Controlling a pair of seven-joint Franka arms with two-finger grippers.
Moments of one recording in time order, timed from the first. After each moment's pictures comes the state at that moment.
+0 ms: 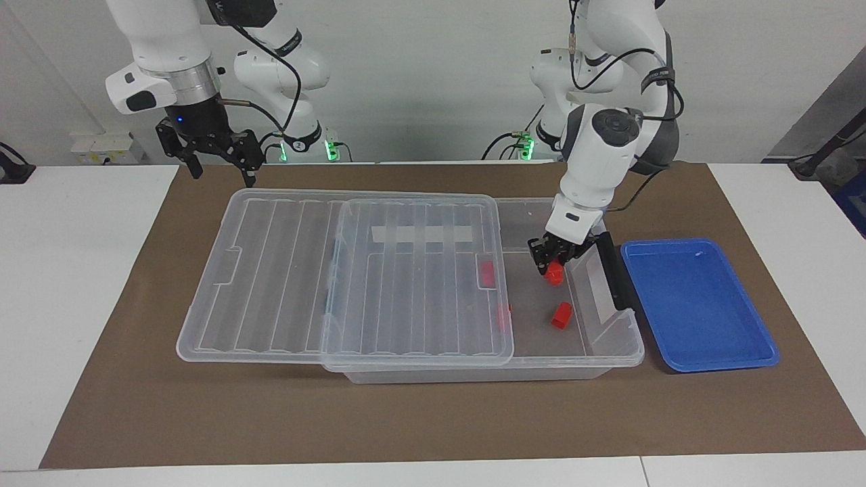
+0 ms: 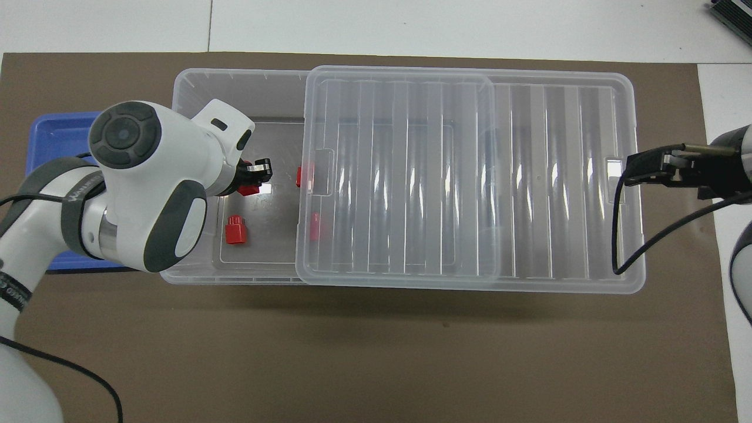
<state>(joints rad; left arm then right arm) -0.25 0.19 -0.12 -1.86 0.03 2.16 -0.52 -0.01 -0.03 0.09 -1.56 -0.06 1.59 0.30</state>
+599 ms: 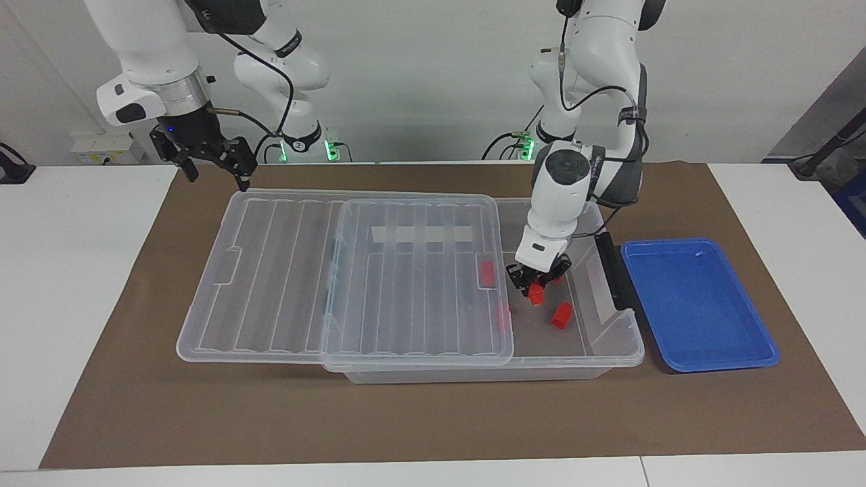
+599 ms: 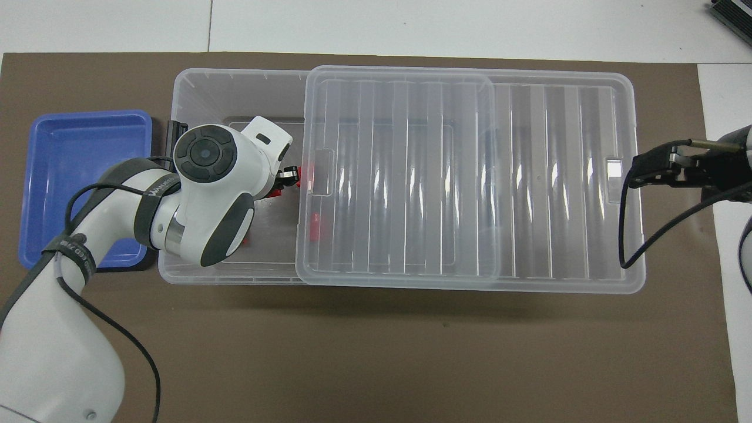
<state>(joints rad) -0.30 0.33 -0.12 -1.88 0.13 2.31 -0.63 -0.02 -0.01 0.08 -1.55 -0.05 1.56 0.30</state>
